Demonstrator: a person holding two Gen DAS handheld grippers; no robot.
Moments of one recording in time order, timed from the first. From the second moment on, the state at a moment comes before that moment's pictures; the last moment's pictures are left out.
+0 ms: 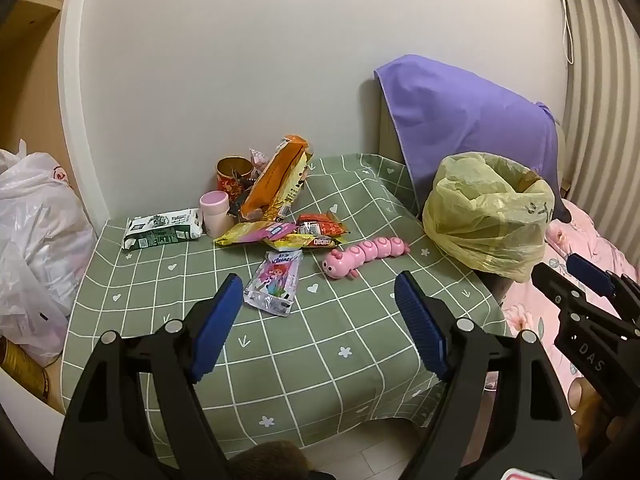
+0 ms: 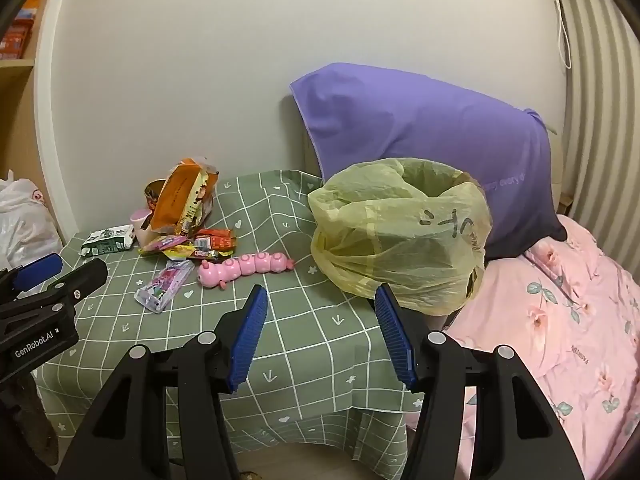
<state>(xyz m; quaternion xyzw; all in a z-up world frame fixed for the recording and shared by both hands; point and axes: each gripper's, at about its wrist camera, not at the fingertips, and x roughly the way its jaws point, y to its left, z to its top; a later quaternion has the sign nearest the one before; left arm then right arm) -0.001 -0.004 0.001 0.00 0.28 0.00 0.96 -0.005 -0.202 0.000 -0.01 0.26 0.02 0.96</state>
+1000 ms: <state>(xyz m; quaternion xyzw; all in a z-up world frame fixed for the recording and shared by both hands) -0.003 -0.005 0.001 -0.01 0.27 -0.01 0.96 -0.005 -0.202 -0.002 0.00 0.26 0.02 0.96</state>
